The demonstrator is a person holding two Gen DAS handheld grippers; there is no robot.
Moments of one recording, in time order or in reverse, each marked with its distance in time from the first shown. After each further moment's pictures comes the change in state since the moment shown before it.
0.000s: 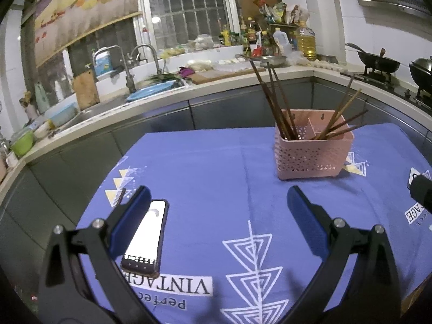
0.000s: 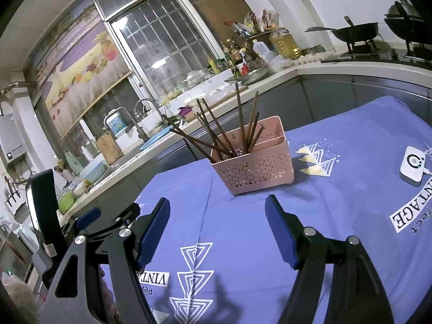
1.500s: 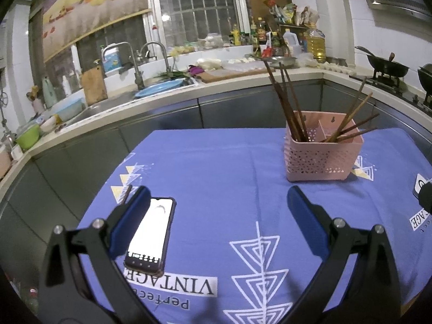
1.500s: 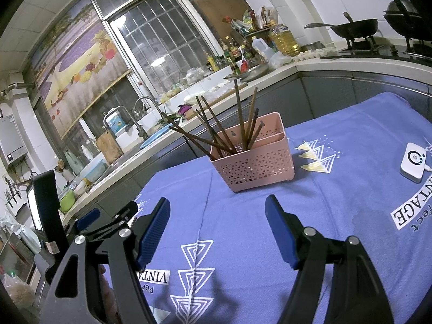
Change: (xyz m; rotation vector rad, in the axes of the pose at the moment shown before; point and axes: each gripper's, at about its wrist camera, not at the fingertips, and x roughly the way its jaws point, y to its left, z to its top) left arm -0.002 -0.001 0.000 -0.035 0.002 0.054; right arm 0.001 -0.003 -0.004 0.005 0.002 0.000
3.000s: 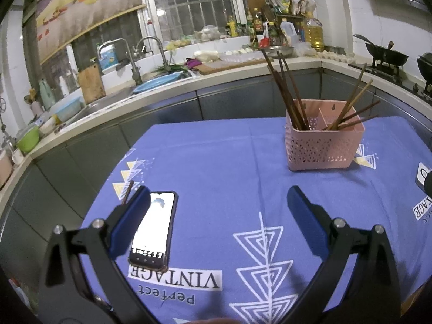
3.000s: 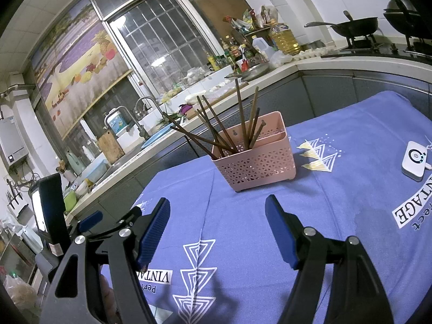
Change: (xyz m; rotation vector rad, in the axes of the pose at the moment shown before) left arm 0.001 -0.002 -0.008 0.032 0.046 0.002; right arm 0.002 0.003 -0.004 0.000 0.002 0.002
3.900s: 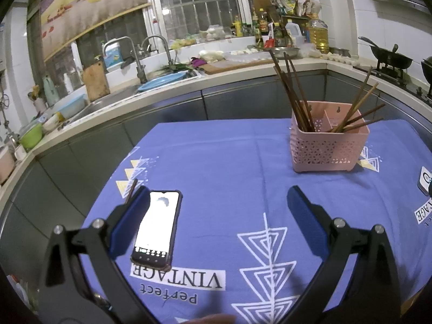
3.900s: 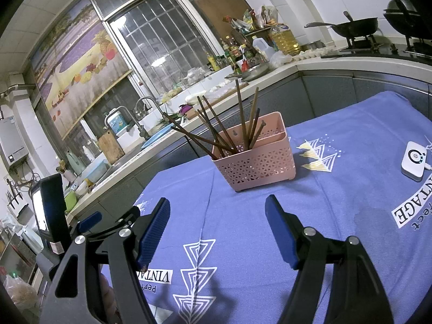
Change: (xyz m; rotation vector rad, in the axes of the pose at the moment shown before) left arm 0.002 0.004 -0.002 -0.019 0.001 0.017; right arm -0.001 -0.001 0.001 0.004 0.000 -0.001
